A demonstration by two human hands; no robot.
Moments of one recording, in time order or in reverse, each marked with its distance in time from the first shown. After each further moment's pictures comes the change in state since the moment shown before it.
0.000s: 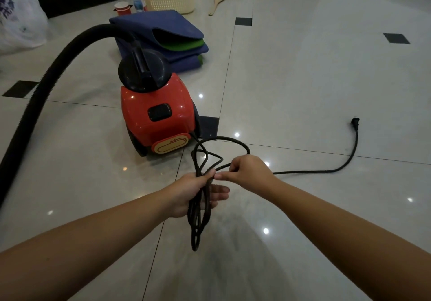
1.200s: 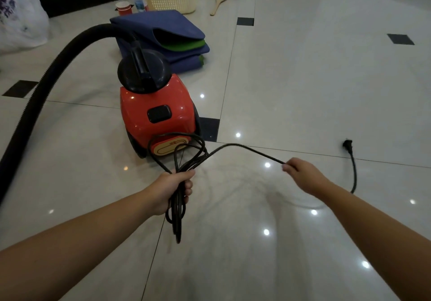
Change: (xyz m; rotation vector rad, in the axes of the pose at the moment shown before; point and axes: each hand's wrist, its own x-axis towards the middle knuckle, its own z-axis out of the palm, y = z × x) left_hand 0.012 0.001 -0.039 -0.011 0.222 0.045; right_hand 0.002 0.115 -0.037 -0.003 0.123 0.280
